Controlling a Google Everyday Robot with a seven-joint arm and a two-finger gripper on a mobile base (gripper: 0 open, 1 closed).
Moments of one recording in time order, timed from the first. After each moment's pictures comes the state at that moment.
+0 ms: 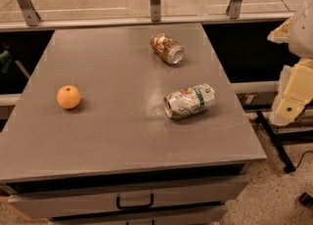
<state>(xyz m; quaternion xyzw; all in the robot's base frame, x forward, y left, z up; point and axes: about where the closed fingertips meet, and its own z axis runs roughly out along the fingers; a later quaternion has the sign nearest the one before) 0.438 -0.217 0.977 -0.60 0.78 -0.03 0.16</state>
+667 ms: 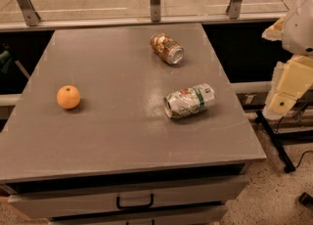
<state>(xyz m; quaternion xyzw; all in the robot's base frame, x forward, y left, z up) 0.451 -0.214 0.974 -0.60 0.78 -0.03 0.17</state>
